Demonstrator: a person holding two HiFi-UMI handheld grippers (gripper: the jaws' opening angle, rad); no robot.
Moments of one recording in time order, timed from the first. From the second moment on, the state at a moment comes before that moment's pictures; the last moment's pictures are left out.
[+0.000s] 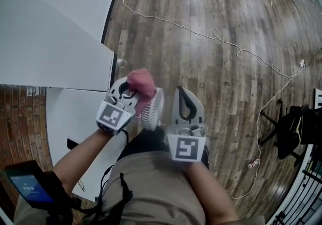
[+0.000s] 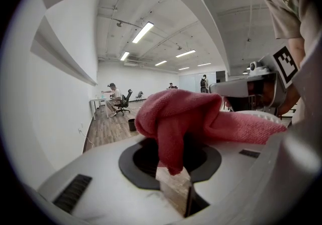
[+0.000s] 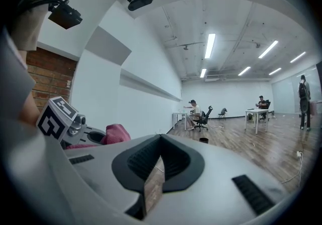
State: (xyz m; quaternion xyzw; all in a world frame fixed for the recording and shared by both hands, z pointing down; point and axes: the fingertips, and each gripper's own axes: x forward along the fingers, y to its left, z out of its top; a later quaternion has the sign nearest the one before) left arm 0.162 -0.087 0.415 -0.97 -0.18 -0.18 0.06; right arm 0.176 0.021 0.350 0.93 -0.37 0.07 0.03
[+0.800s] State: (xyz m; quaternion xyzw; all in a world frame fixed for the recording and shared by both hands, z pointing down) left arm 0.173 -0.091 0.412 -0.97 -0.17 -0.16 0.03; right arm 0.180 0.005 0.332 0.90 -0.43 0.04 -0.02
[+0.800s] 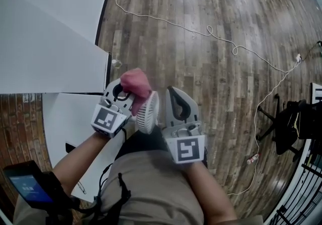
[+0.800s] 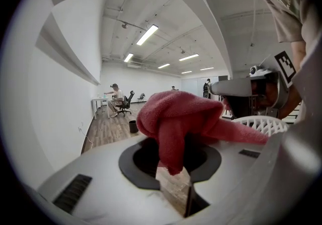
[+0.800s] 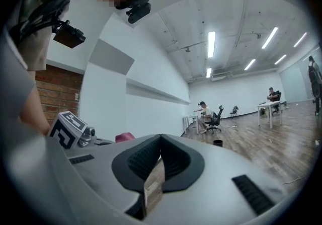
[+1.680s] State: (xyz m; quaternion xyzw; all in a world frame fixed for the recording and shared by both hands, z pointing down) left arm 0.094 -0.071 0.384 -0.98 -0.15 -0.10 0.03; right arm 0.084 -0.043 0.328 0.83 -0.55 0.06 0.00
